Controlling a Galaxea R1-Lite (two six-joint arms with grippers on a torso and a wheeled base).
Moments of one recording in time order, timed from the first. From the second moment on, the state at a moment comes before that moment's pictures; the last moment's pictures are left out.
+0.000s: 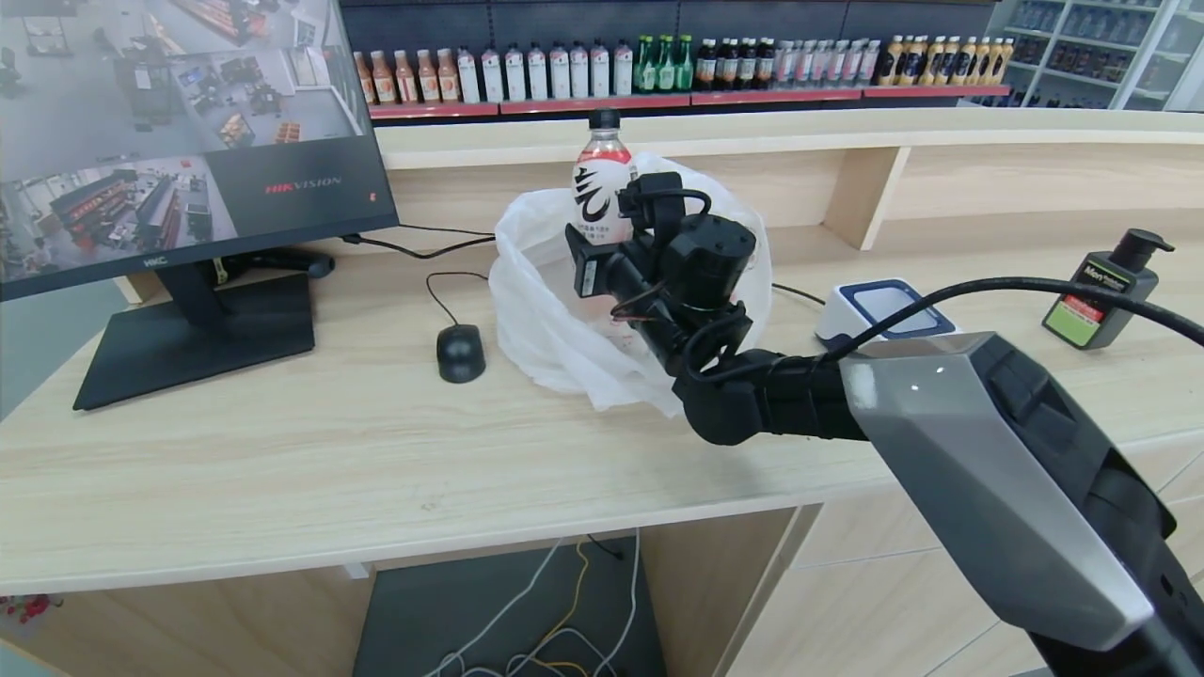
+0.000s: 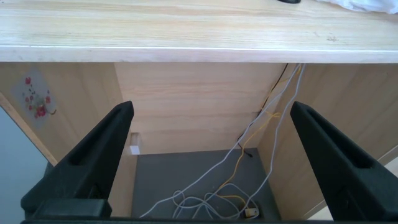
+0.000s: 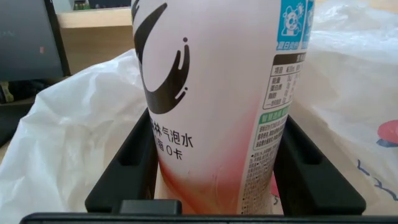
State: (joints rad) left arm 0.00 0.00 0.00 0.00 0.00 0.01; right arm 0.64 2.46 -1.95 -0.87 -0.19 -0.07
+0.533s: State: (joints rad) left arm 0.00 0.00 0.00 0.00 0.00 0.01; right arm 0.64 2.50 -1.95 -0.87 -0.25 -0.02
